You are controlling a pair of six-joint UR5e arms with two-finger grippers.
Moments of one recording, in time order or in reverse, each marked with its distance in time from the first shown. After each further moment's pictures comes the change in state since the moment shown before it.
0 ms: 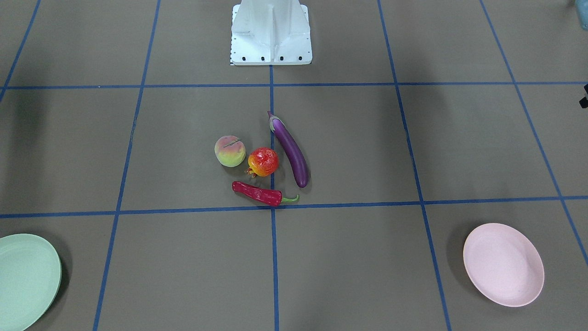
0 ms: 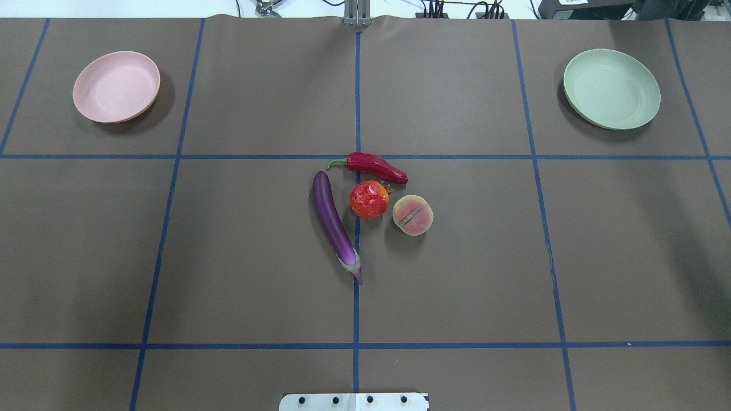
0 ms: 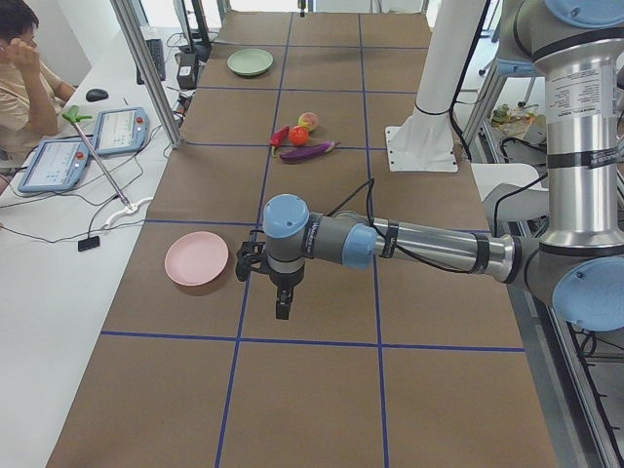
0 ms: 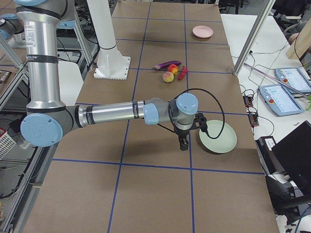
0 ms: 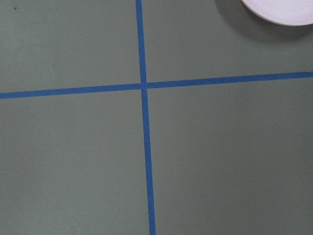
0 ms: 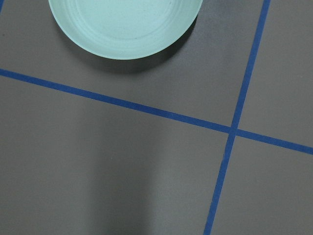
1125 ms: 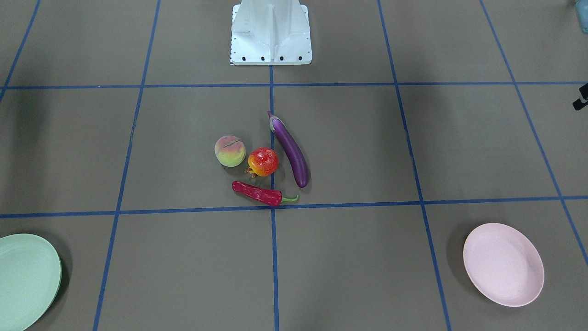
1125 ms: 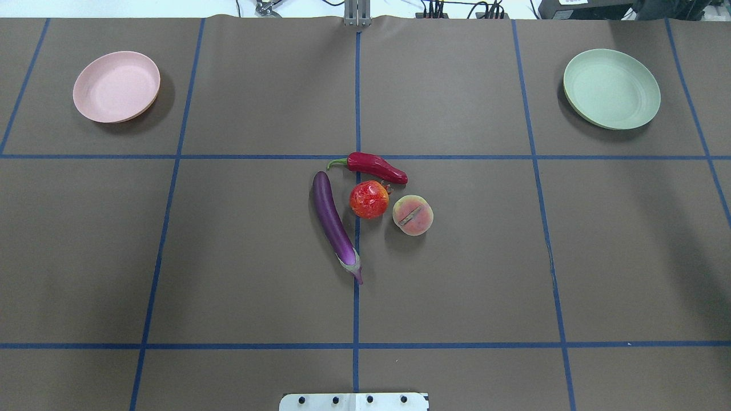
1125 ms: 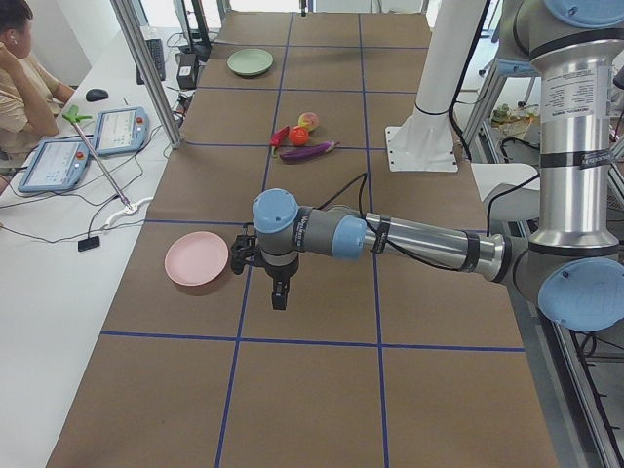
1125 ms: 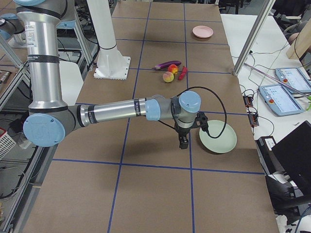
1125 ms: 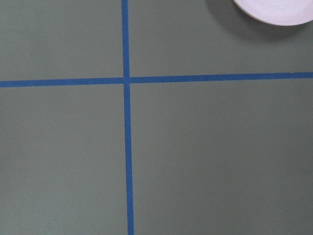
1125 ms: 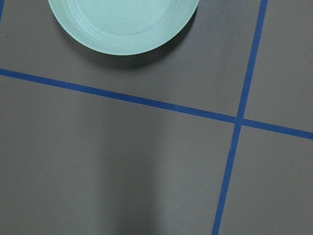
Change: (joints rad) left arm 0.014 -0.043 0.007 0.020 -0.081 0.002; right arm 0.002 -0.002 0.021 -0.061 0.079 -0.014
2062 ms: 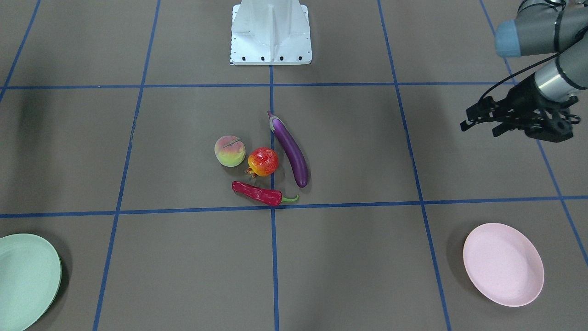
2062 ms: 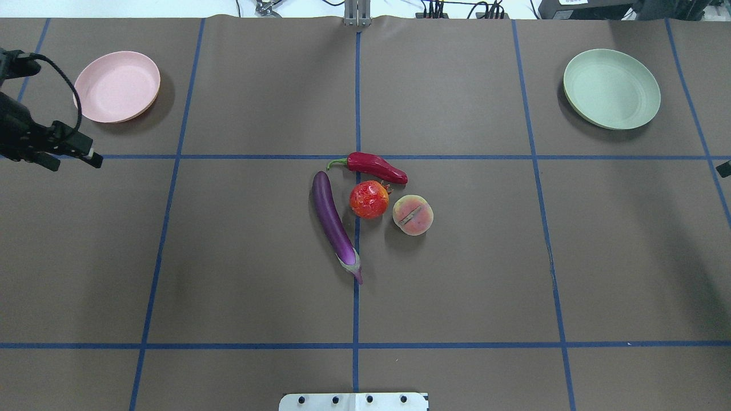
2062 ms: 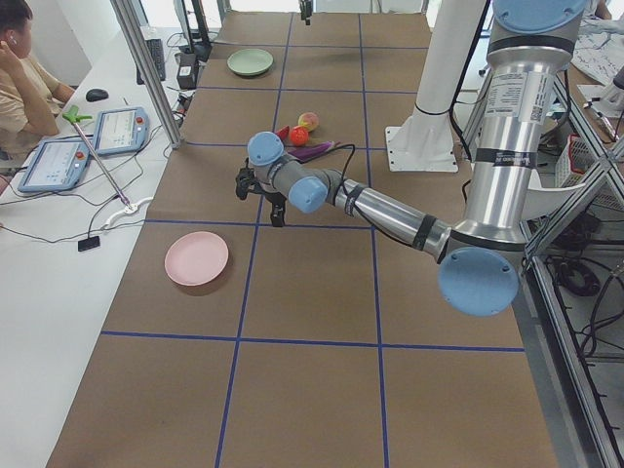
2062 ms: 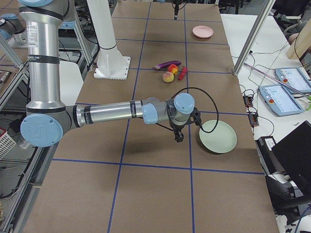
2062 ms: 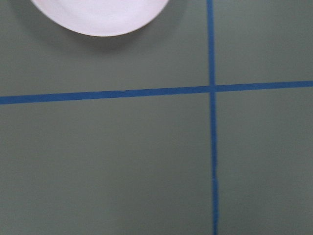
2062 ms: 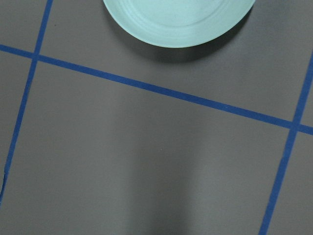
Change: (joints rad) left arm 0.401 -0.273 0.000 -0.206 -0.039 -0.632; right arm -0.100 -0.045 0.004 0.157 0.065 0.014
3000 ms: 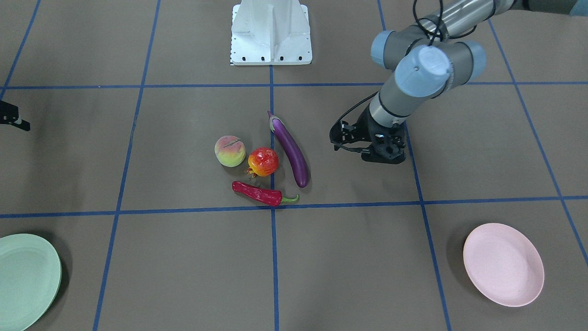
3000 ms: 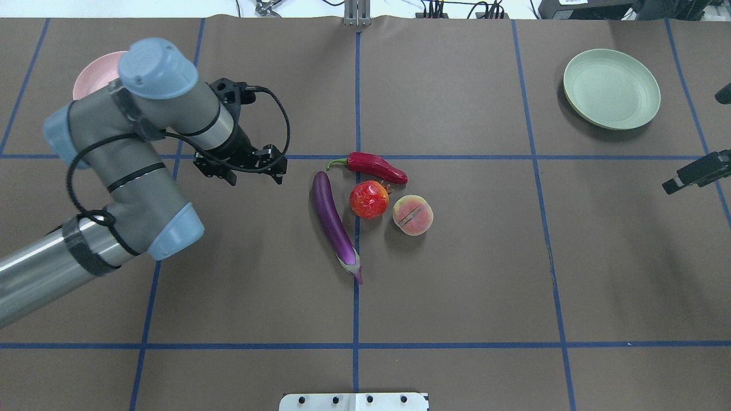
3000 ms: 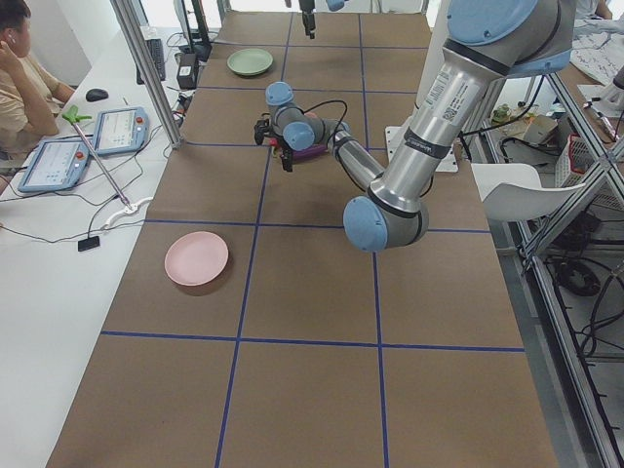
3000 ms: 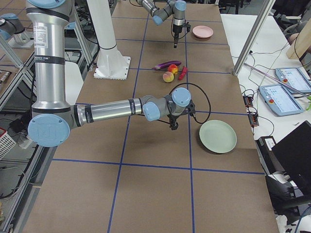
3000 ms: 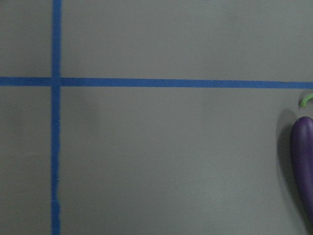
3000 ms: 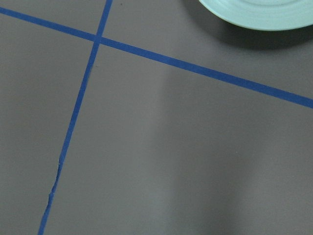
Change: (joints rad) left arm 0.324 -0.458 0.268 0.081 0.275 -0.258; right arm -0.123 -0.001 0.019 0.125 0.071 0.250
